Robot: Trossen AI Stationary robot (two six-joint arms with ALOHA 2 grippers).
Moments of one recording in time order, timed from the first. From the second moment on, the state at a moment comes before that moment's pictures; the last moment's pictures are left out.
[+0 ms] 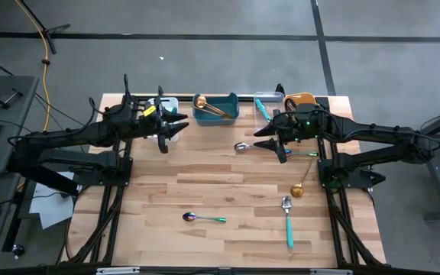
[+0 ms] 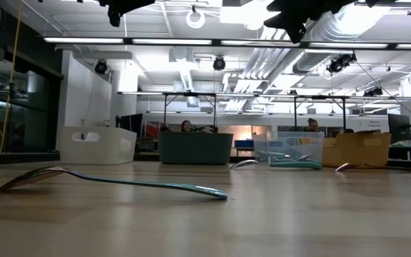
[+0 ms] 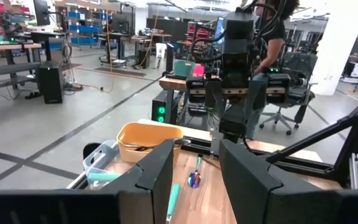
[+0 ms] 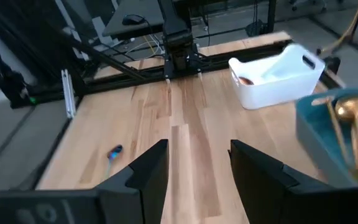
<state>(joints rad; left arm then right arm) 0.21 0.82 0.71 0.12 -0.03 -0.09 -0.21 1.01 0.88 -0.21 -0.25 0.10</state>
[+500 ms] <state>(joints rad) 0.21 0.82 0.71 0.12 -0.03 -0.10 -0.07 1.01 0.88 -0.99 -0.22 1.10</state>
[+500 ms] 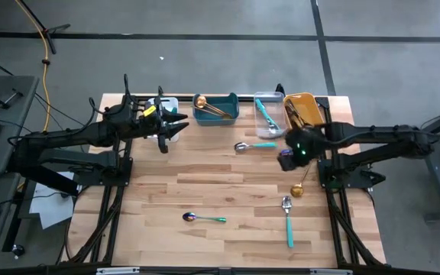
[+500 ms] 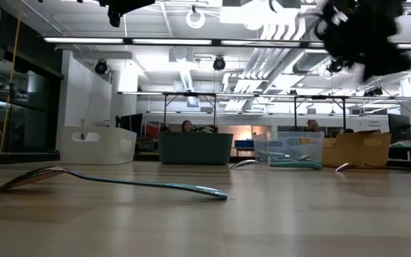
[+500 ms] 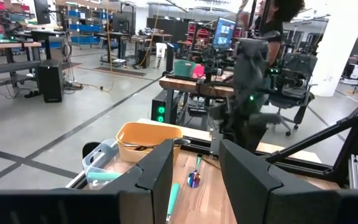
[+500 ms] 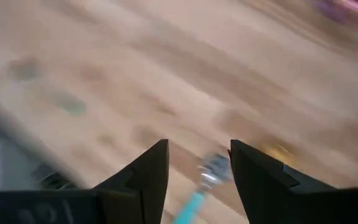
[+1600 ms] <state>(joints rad) 0.21 0.82 0.71 0.09 -0.03 -0.10 0.12 1.05 0.46 -0.88 0.00 1.99</state>
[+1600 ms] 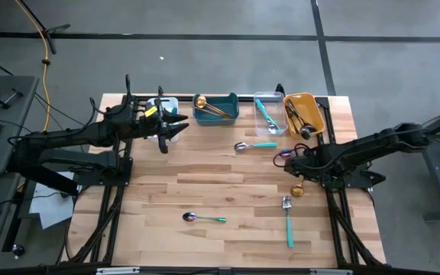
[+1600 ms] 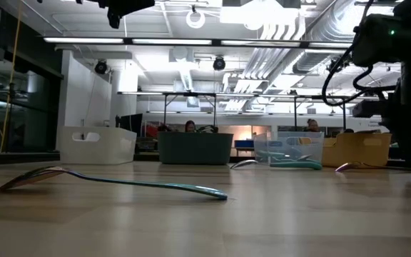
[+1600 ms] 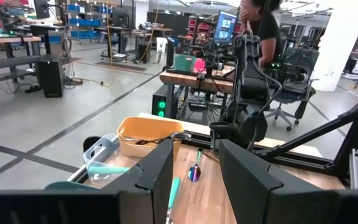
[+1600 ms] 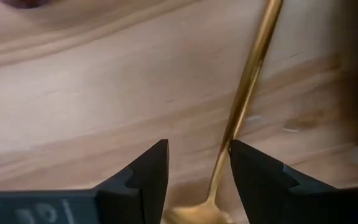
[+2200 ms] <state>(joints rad) 0.21 0.82 0.71 0.09 -0.03 -0.10 0.12 1.22 0.46 -0.85 -0.01 1.98</state>
